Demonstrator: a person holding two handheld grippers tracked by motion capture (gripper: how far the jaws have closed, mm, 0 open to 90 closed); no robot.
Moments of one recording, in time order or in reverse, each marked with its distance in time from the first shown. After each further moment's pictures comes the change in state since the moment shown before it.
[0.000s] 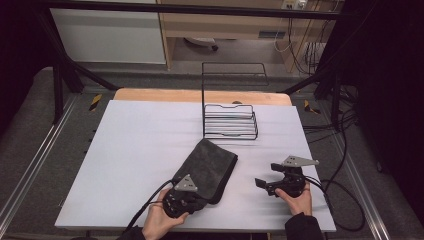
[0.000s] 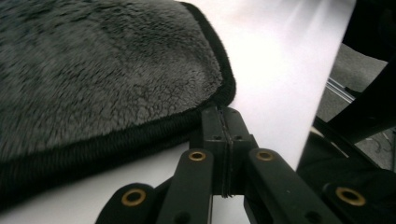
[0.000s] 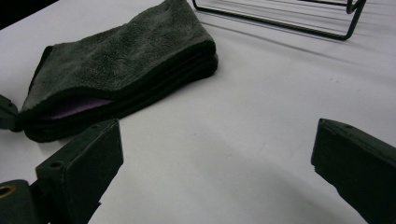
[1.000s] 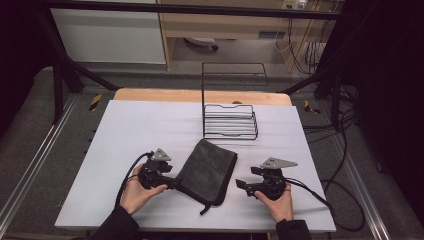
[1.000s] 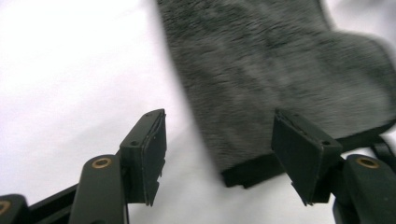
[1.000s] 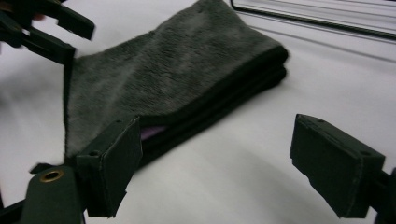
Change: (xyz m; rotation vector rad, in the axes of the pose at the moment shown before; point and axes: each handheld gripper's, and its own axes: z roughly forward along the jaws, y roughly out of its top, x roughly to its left) left arm 0.085 0.006 -0.043 0.026 0.244 -0.104; right arm 0.054 0.014 0.034 0.028 0.000 0.017
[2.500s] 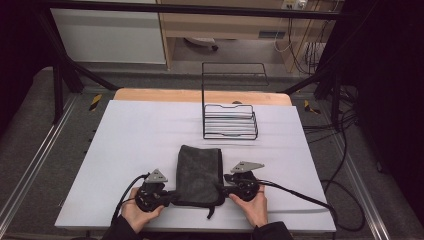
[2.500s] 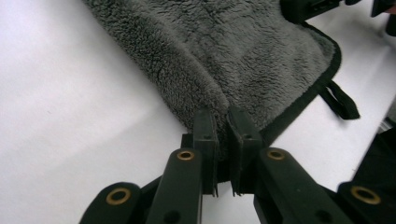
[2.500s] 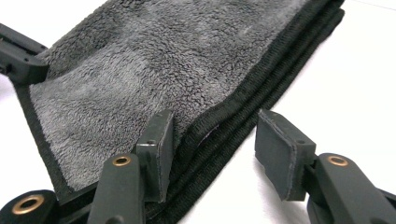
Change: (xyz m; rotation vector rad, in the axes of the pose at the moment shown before) left arm -0.036 -0.046 -0.016 -0.029 -0.085 -0.076; right arm 0.038 0.000 0.057 0.103 0.011 -0.072
